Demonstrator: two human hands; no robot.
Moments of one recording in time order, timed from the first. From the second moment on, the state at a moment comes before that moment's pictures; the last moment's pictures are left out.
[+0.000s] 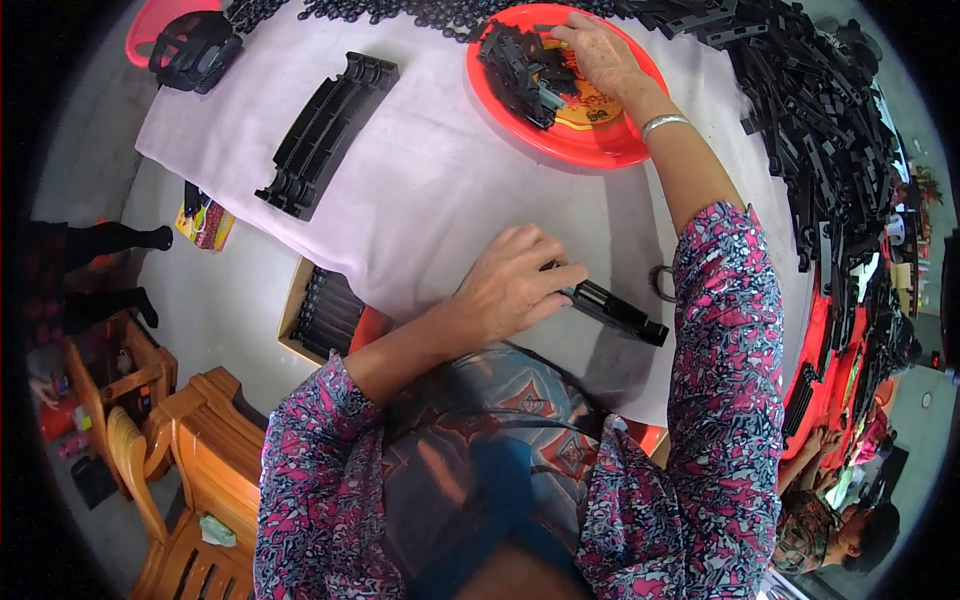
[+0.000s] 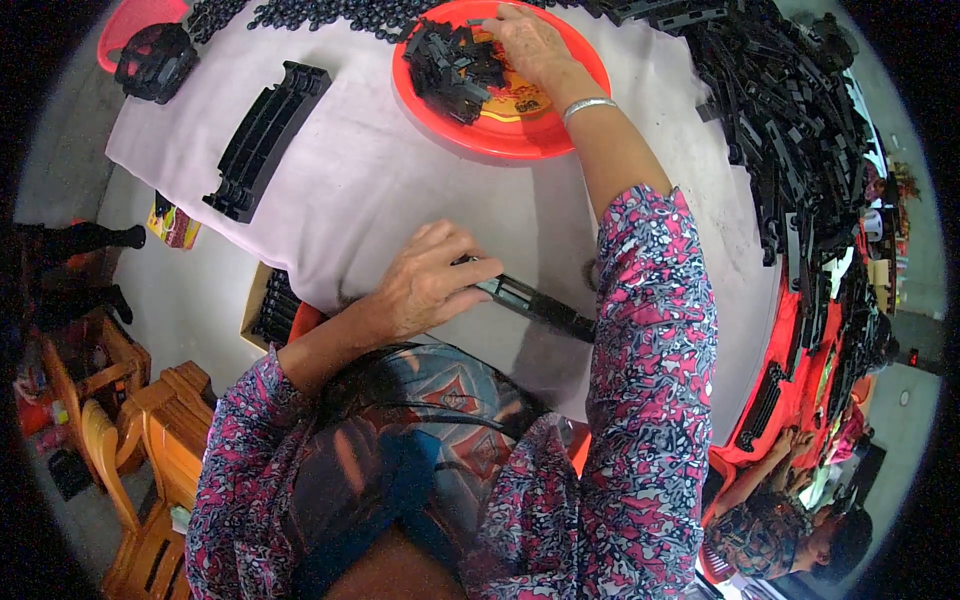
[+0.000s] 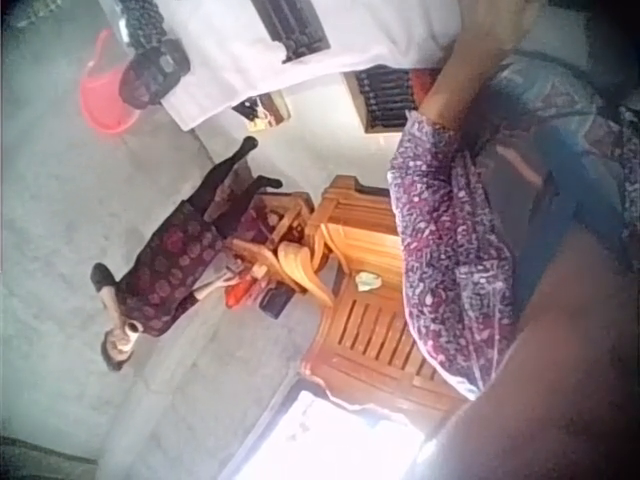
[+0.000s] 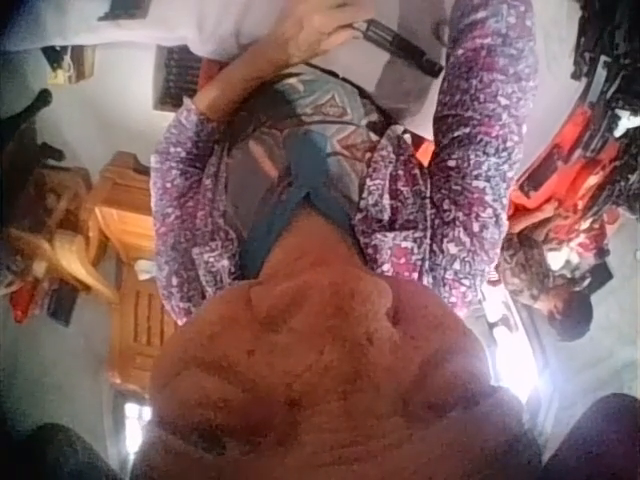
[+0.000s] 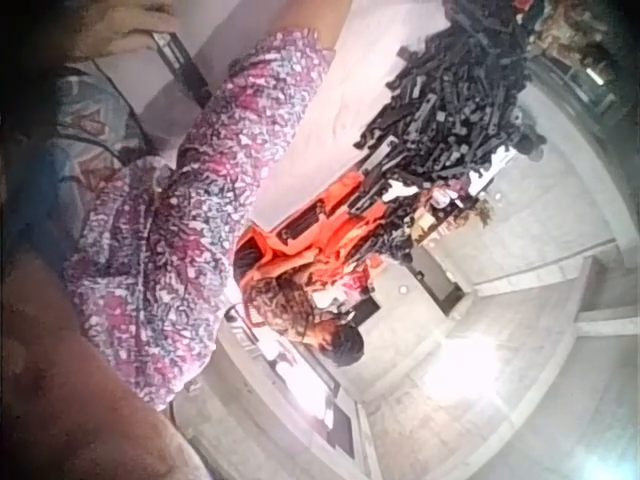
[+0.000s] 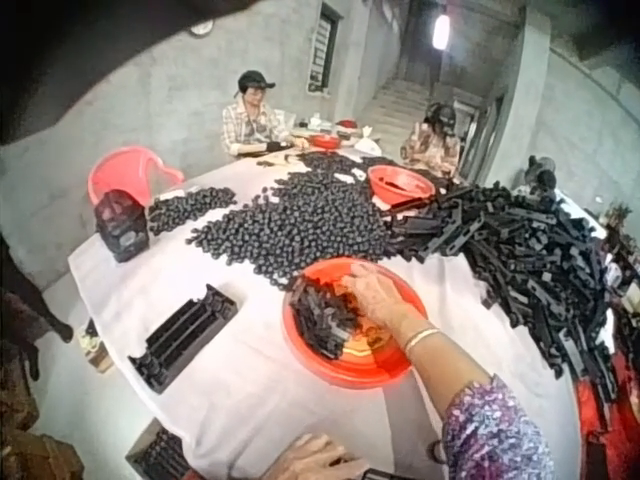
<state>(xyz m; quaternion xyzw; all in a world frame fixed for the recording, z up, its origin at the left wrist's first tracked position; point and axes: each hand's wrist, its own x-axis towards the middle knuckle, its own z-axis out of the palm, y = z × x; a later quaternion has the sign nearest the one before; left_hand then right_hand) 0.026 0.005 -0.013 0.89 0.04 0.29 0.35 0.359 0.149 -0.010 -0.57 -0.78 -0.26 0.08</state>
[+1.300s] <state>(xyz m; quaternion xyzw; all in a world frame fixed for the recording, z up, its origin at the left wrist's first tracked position) 0.025 -0.006 -0.003 0.89 0.03 0.28 0.36 0.181 -0.181 0.061 -0.76 -0.55 0.17 0.30</state>
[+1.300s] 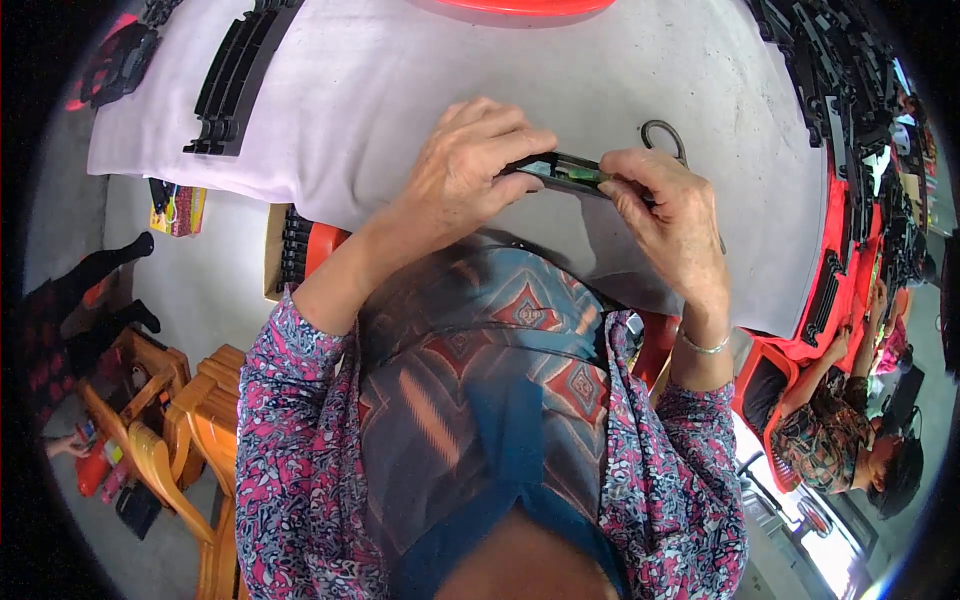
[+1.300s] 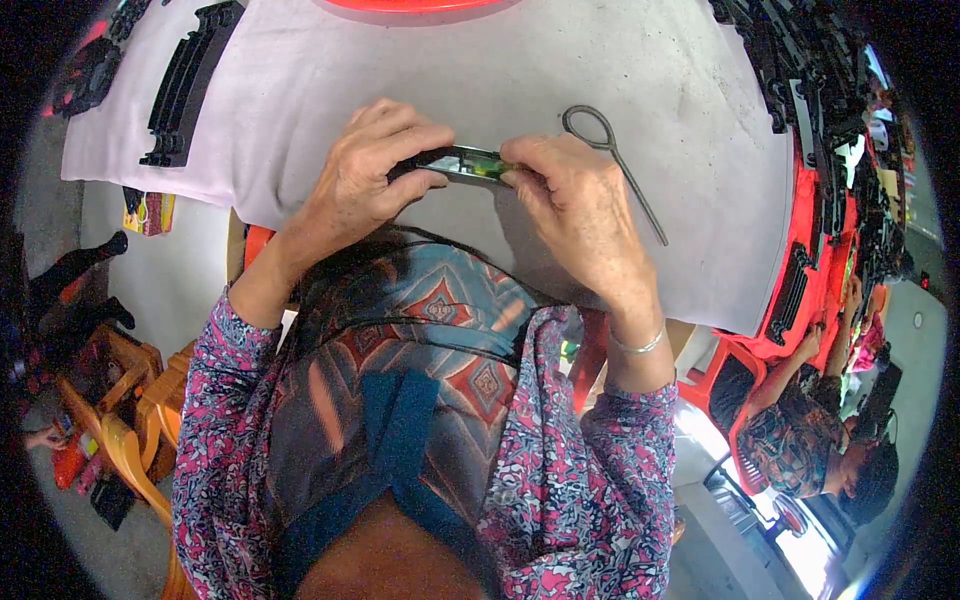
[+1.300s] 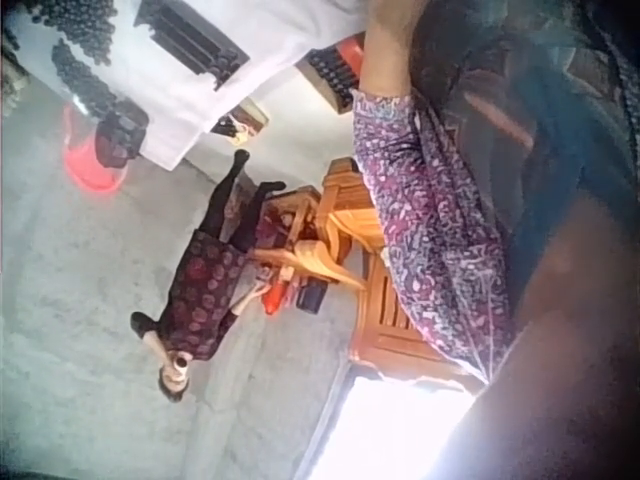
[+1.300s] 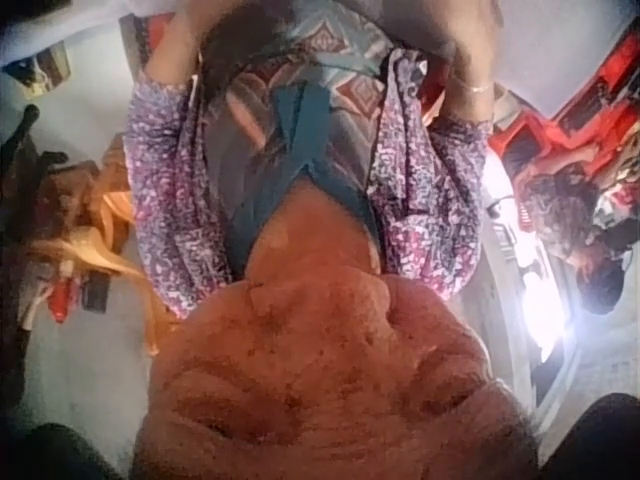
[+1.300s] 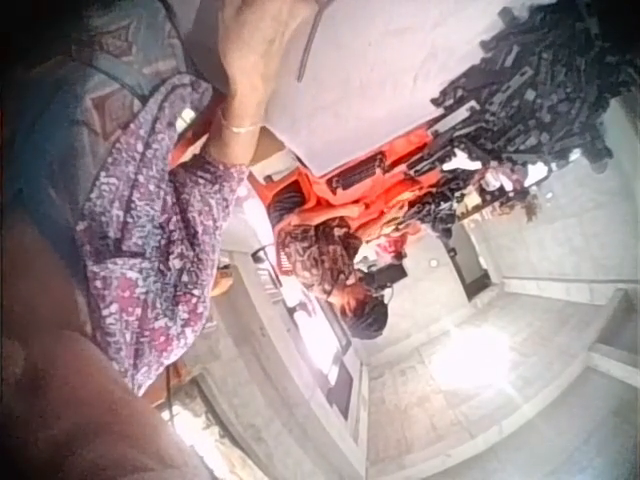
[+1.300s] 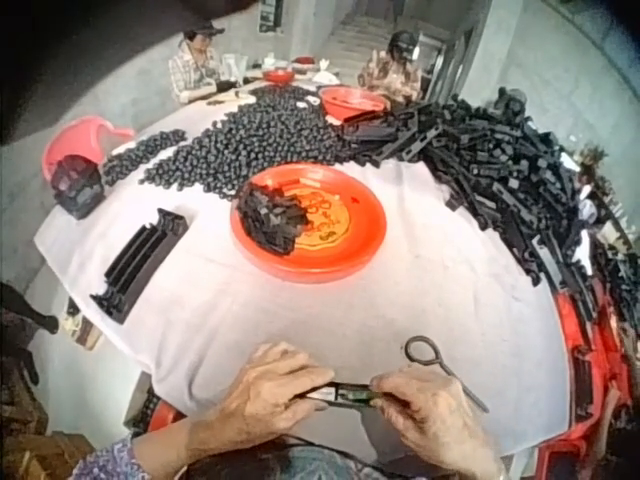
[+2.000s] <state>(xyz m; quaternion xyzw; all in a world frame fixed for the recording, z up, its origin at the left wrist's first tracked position) 0.026 -0.004 -0.004 0.89 0.03 0.28 0.36 0.147 -0.176 0.027 -0.80 -0.46 0.00 0.38</state>
